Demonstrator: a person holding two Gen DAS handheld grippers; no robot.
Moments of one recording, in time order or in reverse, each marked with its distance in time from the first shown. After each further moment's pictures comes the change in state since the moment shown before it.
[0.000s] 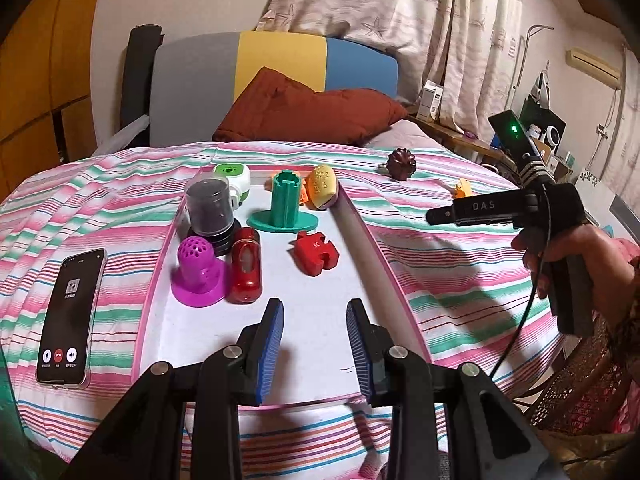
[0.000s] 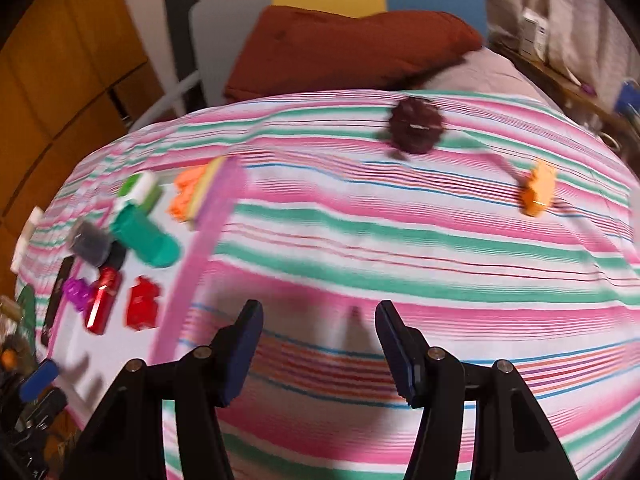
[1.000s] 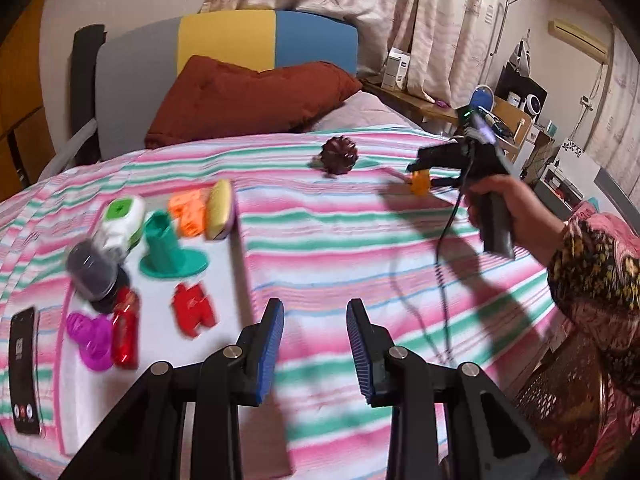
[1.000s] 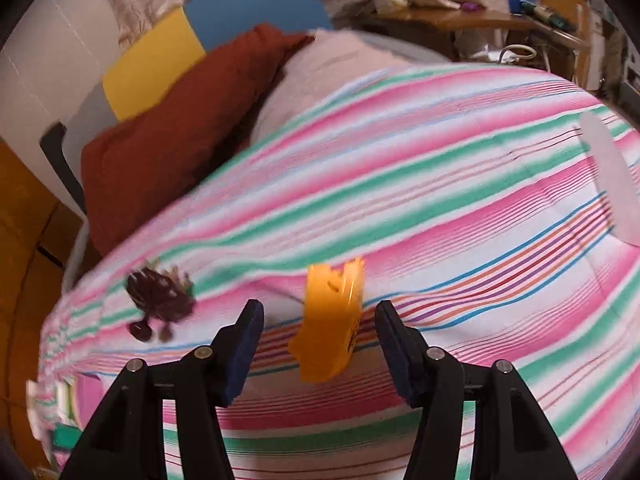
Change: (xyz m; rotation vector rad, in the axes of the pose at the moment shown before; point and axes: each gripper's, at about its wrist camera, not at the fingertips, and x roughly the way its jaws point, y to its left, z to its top) left arm 0.055 -0.098 0.062 0.077 0.118 -0.075; right arm 0.056 -0.212 0.087 0.399 -0.051 -0.049
